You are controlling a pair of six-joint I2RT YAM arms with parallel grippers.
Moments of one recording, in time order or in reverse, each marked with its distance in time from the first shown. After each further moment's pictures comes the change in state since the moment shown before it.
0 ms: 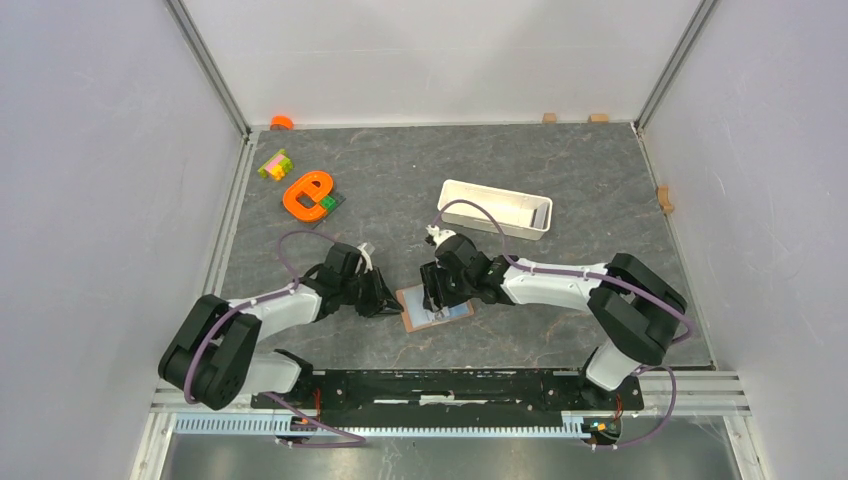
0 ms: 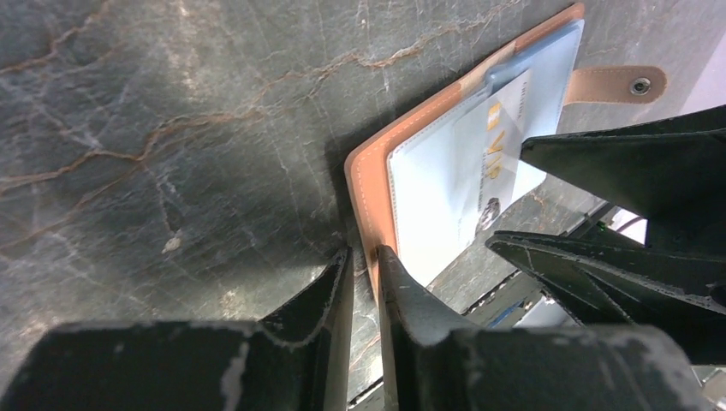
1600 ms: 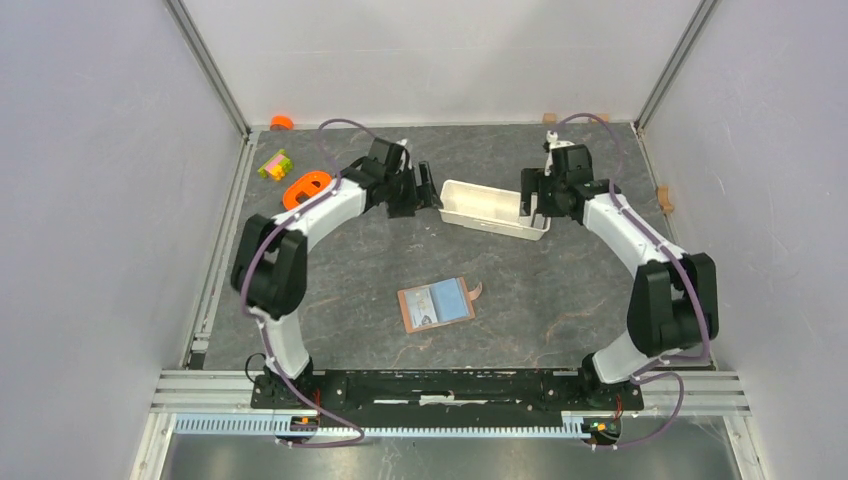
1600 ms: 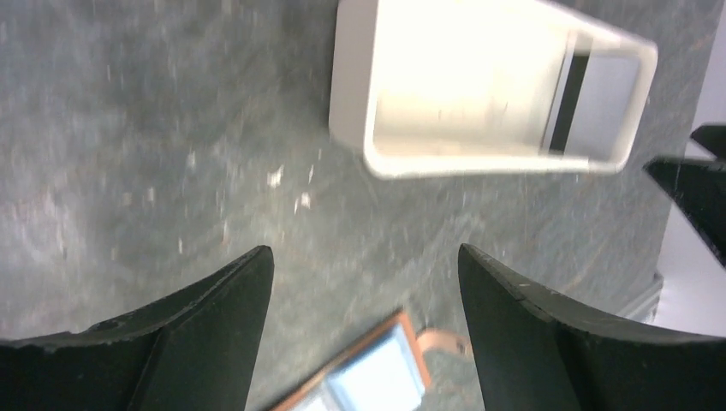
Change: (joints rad) left arm -0.002 0.505 0.944 -0.346 -0.171 0.188; right arm -0.710 -0.087 0.275 -0.310 0.102 -0.357
